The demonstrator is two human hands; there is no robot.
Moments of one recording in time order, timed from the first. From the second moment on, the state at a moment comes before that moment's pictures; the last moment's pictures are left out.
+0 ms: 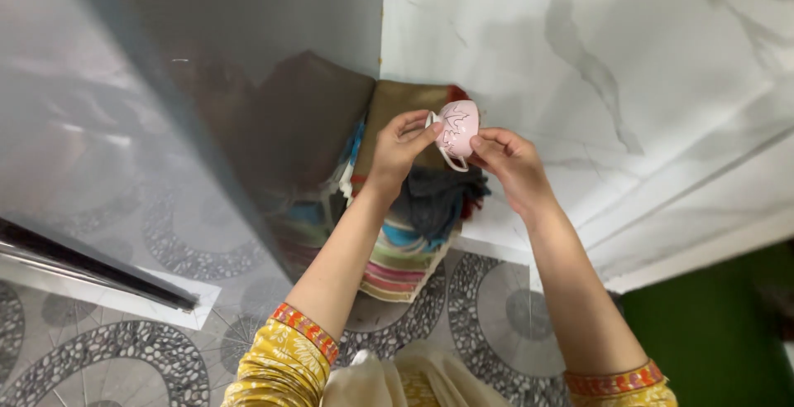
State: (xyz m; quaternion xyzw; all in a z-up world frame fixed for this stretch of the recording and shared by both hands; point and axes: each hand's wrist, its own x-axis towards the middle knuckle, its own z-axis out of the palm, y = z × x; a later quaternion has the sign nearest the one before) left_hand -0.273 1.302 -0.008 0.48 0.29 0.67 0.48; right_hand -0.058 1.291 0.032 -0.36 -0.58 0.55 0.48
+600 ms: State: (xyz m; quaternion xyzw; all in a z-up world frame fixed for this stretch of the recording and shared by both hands) left_hand -0.314 1.566 -0.160 0.45 0.75 0.47 0.13; right_hand -0.182 1.592 -0.215 -0.43 -0.48 0.56 0.52
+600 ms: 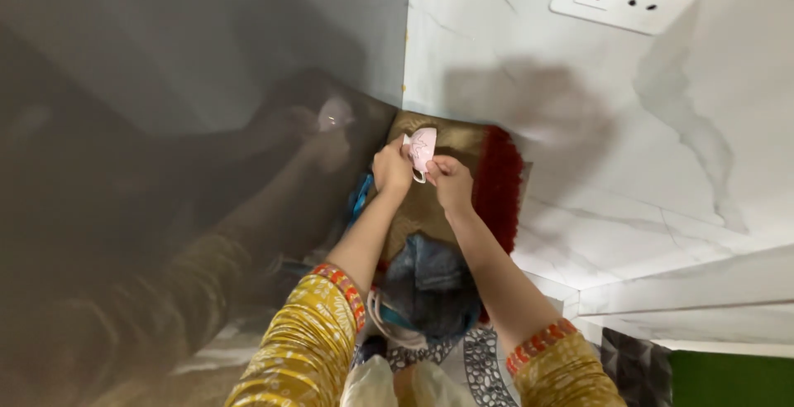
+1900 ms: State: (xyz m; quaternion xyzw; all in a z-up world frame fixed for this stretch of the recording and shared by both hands) left_hand -0.253 1.319 -0.111 0.39 0.53 0.65 0.38; right_hand -0.086 1.318 -0.041 -0.40 -0.40 0.56 0.60
